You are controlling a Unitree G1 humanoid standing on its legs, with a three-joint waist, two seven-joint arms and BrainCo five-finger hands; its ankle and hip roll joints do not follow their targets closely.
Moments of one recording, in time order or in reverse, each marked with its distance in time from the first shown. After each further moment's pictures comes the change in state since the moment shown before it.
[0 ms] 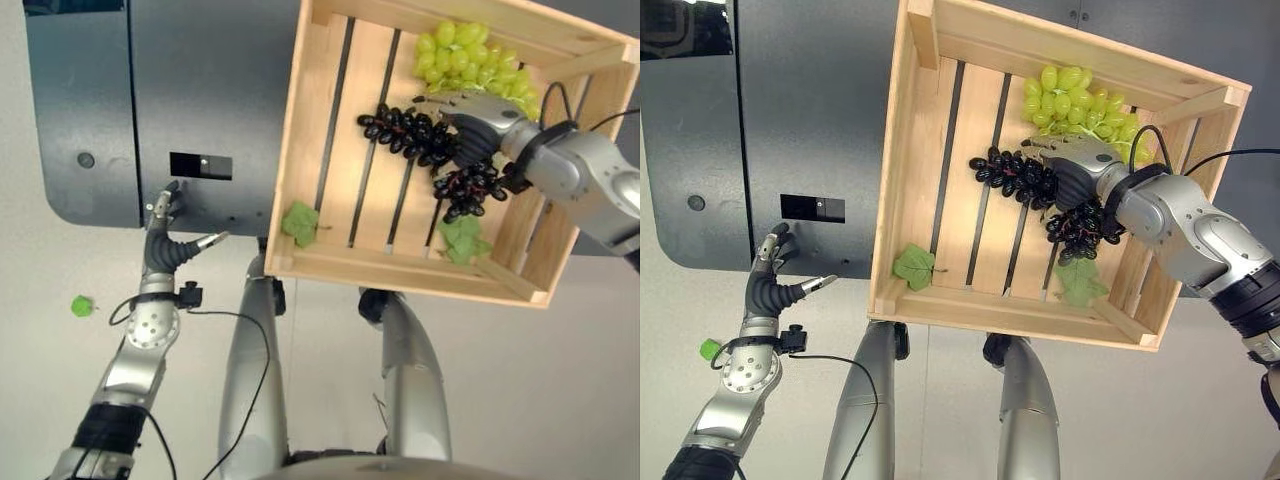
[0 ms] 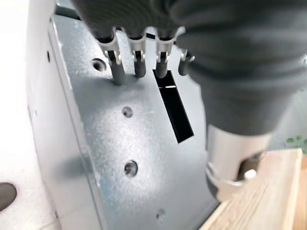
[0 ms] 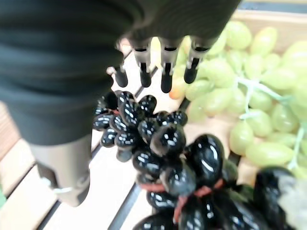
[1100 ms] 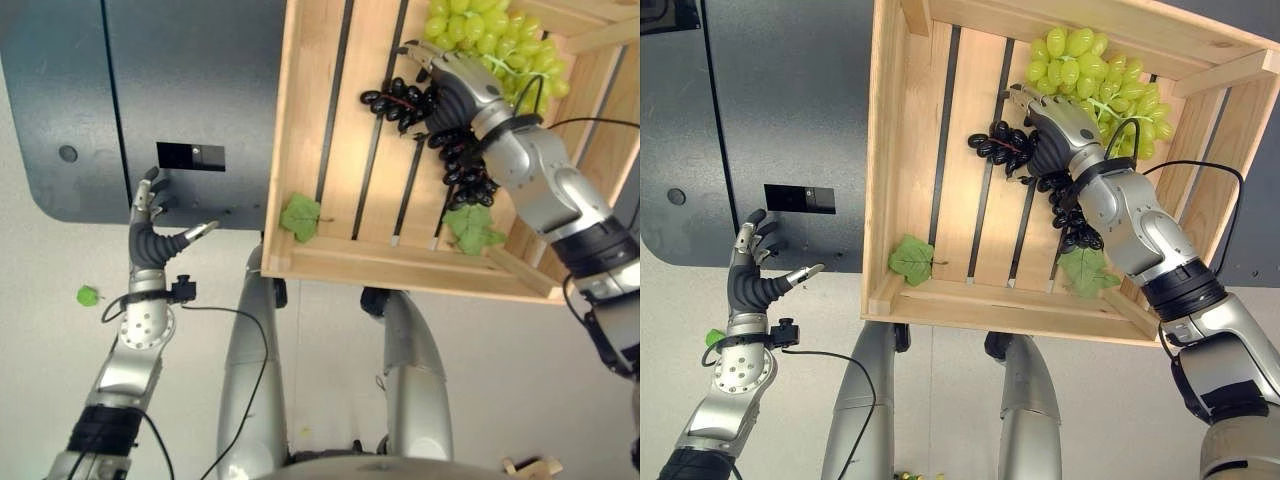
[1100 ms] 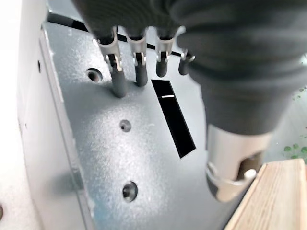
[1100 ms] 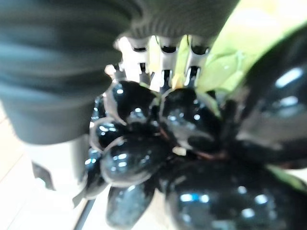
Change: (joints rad) left arm 0.007 -0.005 0.023 -0.051 -0.002 -0.036 0.081; right arm 0.002 0.360 -0.202 0.151 -0.135 0.057 -0.185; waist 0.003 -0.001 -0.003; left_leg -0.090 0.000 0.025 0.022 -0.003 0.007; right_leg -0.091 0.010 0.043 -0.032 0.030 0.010
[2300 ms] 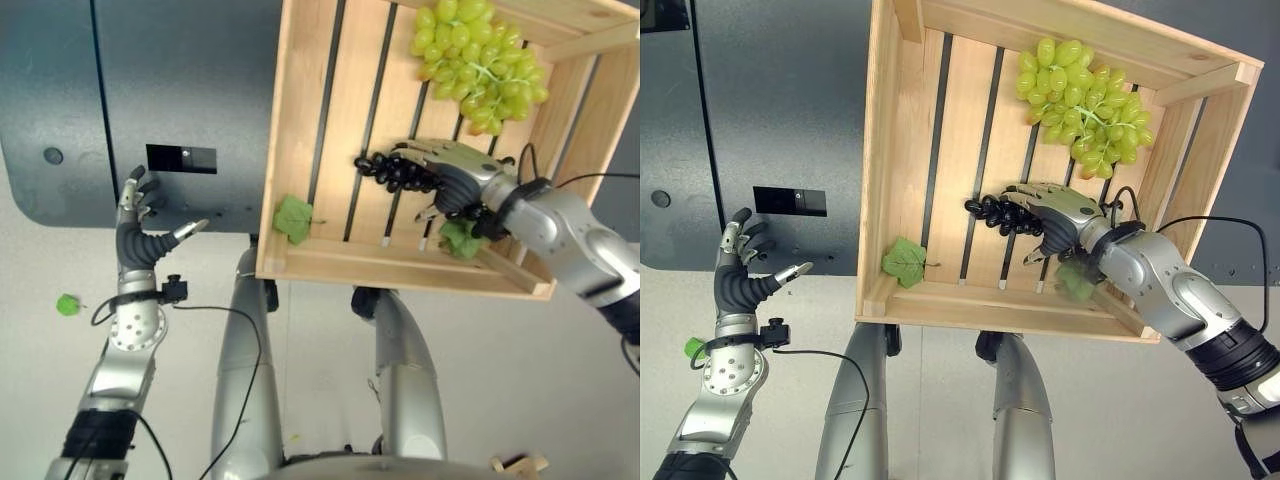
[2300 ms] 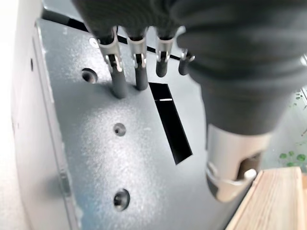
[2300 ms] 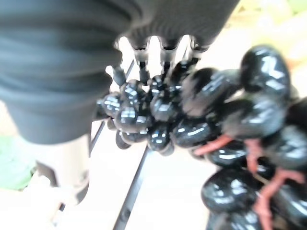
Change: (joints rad) left arm 0.031 0.002 0.057 -0.033 0.009 0.019 -0.027; right arm 0.347 -0.270 -0.017 -0.353 0.086 -0.033 0.245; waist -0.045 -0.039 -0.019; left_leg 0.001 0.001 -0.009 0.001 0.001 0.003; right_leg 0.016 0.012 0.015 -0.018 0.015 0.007
